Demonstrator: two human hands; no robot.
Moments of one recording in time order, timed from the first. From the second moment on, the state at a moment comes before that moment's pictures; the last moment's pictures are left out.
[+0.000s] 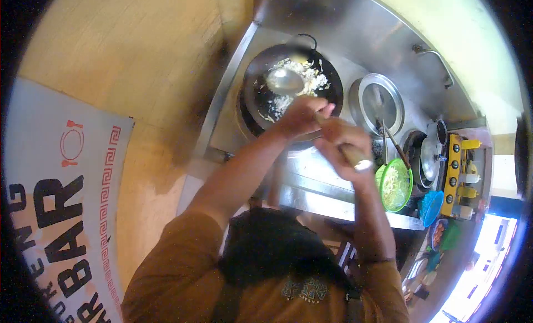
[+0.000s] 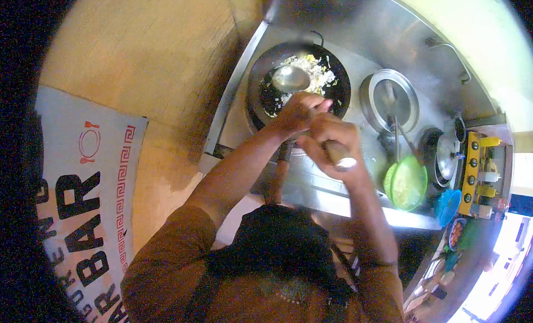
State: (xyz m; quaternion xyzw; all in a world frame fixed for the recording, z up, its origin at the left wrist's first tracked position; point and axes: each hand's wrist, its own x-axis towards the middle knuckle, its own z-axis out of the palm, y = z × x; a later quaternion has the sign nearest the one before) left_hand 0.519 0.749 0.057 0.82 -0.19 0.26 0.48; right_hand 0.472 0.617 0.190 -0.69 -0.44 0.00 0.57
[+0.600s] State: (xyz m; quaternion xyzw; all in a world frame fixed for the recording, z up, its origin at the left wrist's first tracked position) left_hand 0.467 0.667 0.044 0.75 -0.16 0.30 0.56; right_hand 0.428 0.564 0.183 -0.69 -0.48 0.04 0.54
